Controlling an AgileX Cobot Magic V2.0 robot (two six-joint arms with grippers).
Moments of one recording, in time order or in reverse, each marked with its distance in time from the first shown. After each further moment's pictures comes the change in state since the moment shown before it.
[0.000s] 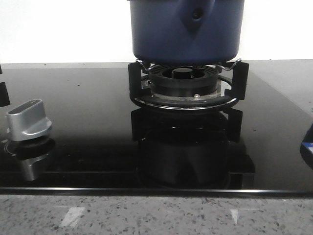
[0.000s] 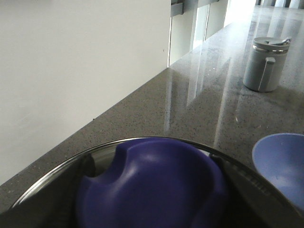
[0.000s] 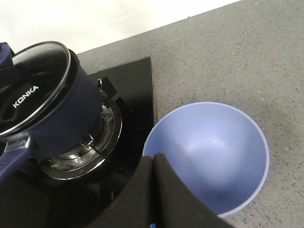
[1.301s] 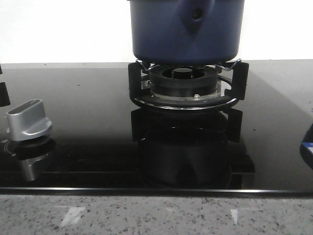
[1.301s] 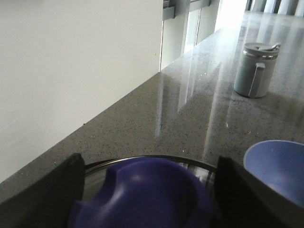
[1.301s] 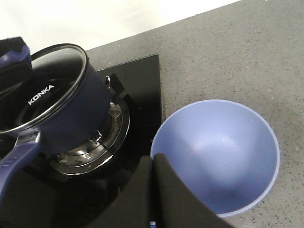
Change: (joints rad) left arm 0.011 0.023 -0.020 -0.030 0.050 -0.010; right arm 0.020 0.000 0.000 0.014 0.000 -0.001
